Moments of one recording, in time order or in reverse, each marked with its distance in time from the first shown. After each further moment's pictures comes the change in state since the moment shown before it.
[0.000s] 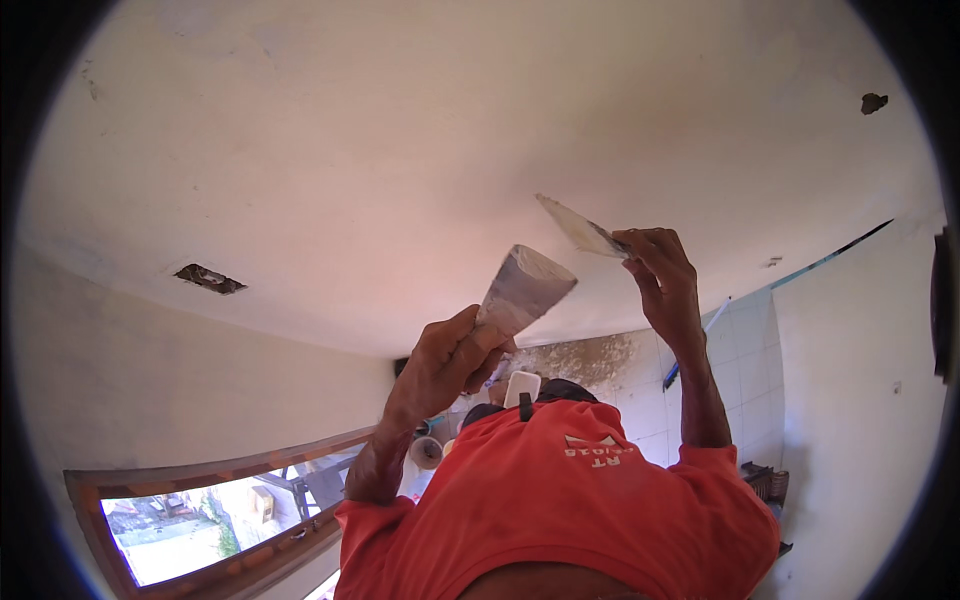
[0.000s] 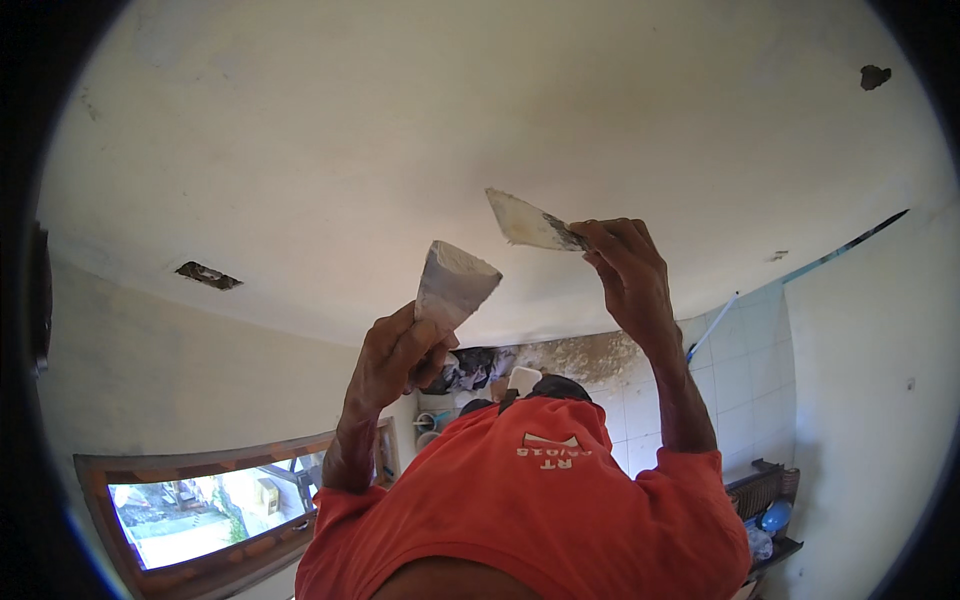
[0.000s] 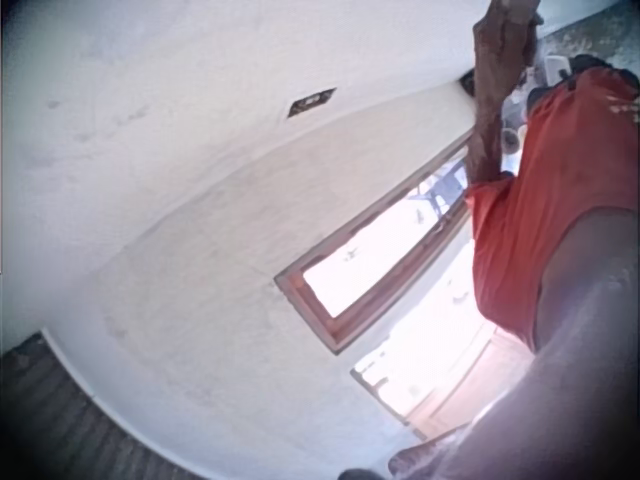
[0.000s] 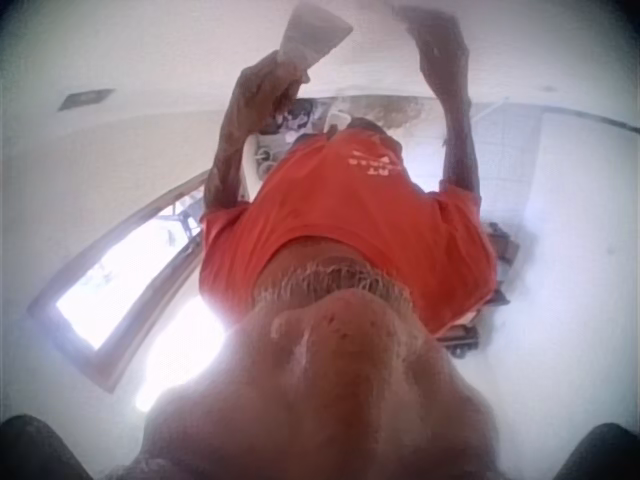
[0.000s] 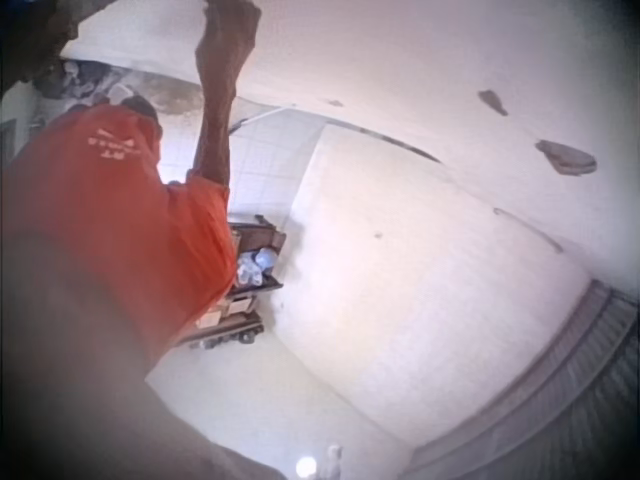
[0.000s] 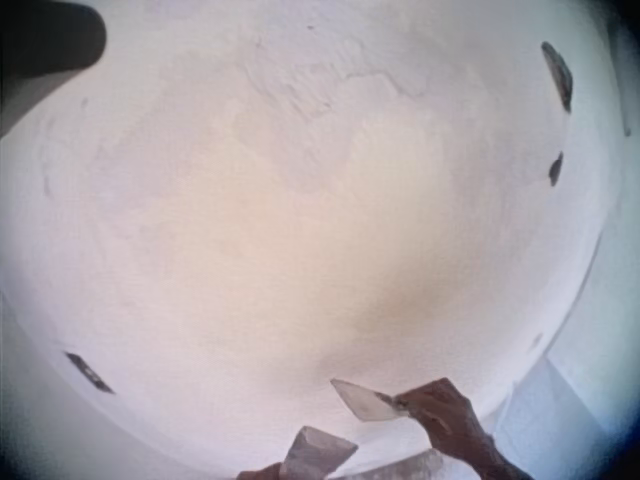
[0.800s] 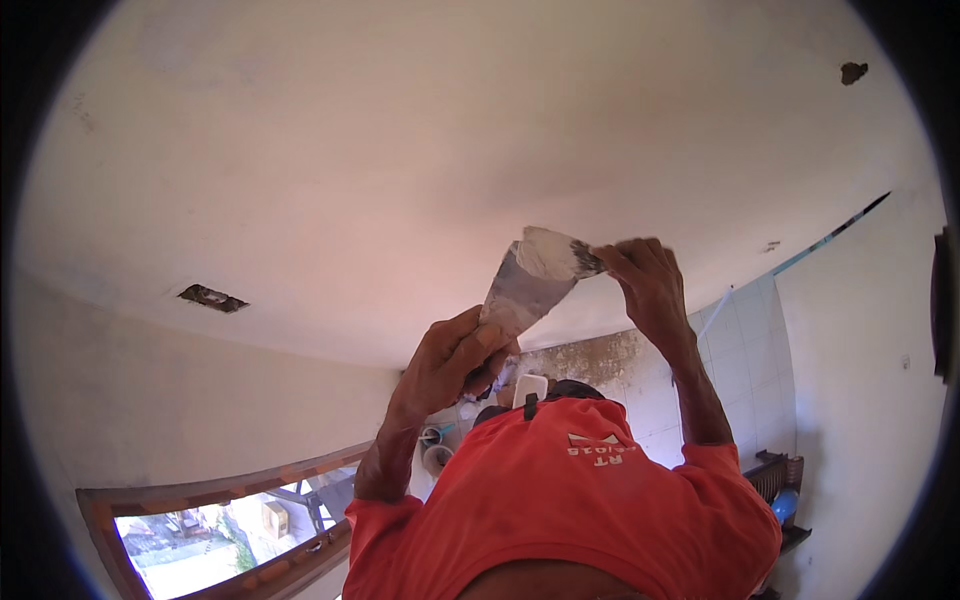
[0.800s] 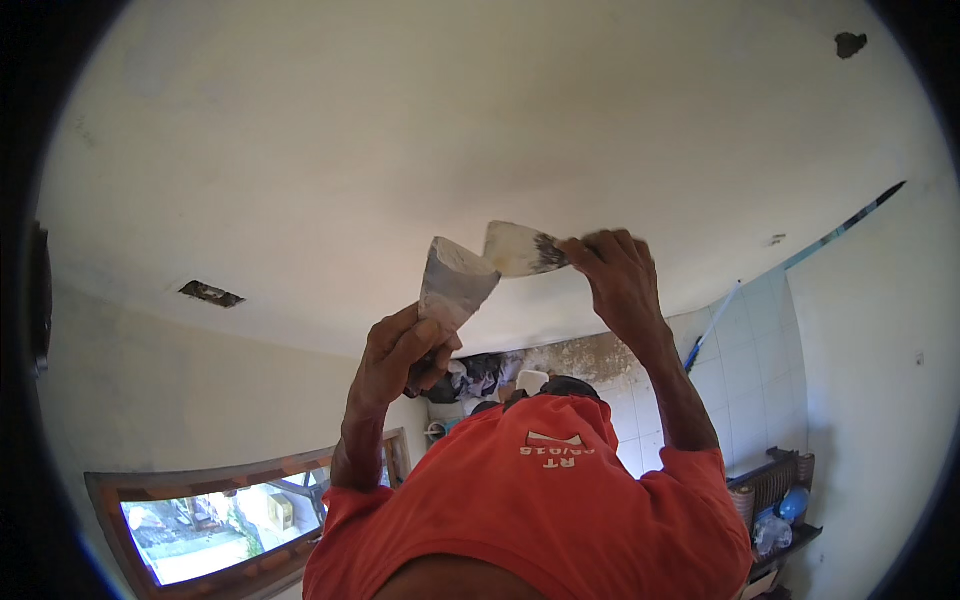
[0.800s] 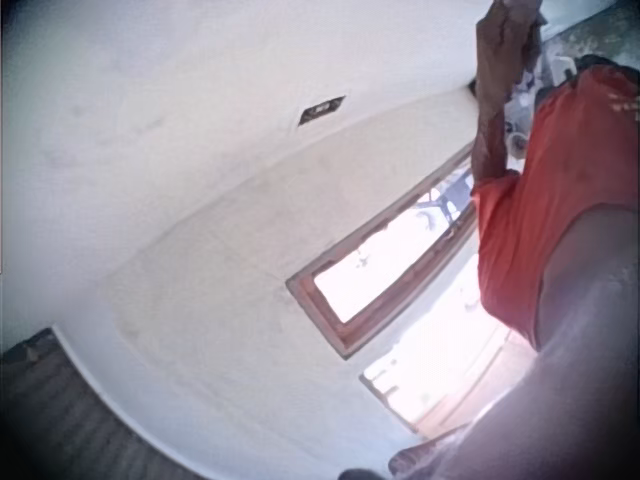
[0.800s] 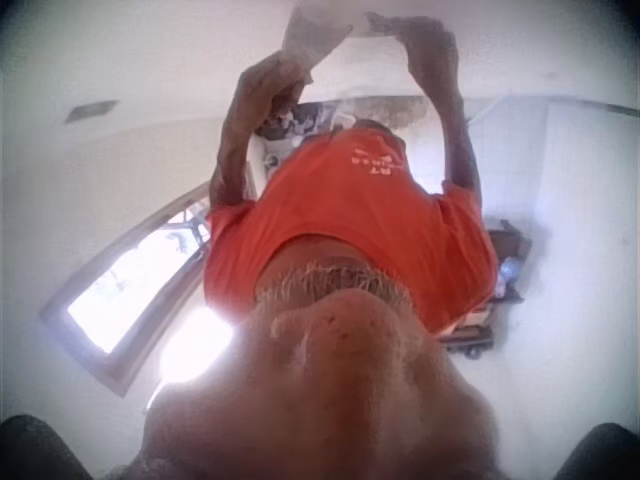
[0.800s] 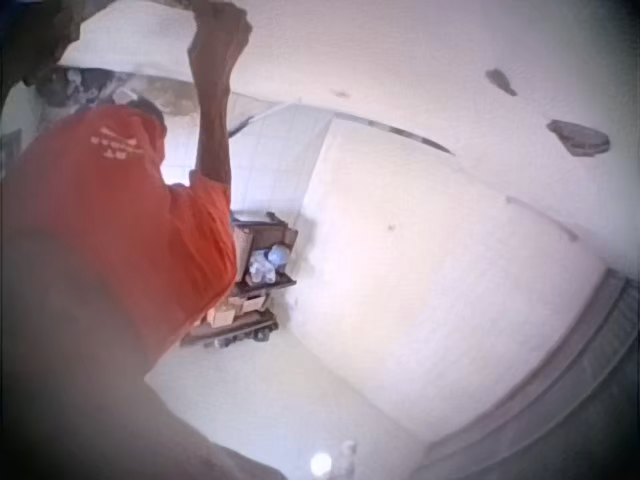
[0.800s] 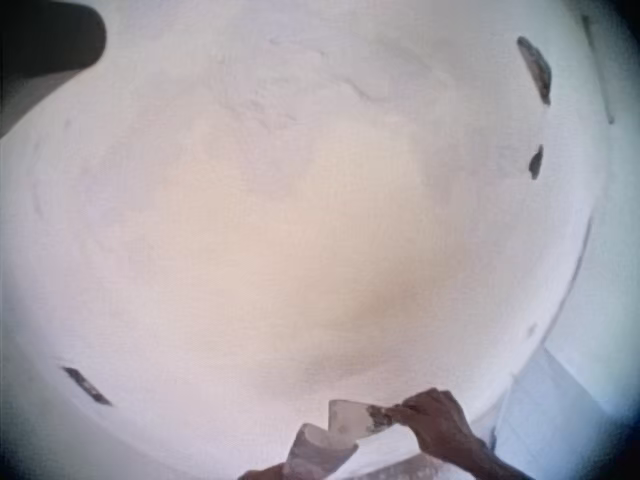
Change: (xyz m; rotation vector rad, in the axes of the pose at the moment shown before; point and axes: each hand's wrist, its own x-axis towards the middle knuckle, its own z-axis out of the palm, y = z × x) left_hand 0.009 0.008 0.007 -0.063 -0.065 -0.099; right_hand -0.019 0.018 0.006 -0.321 -0.060 -0.151
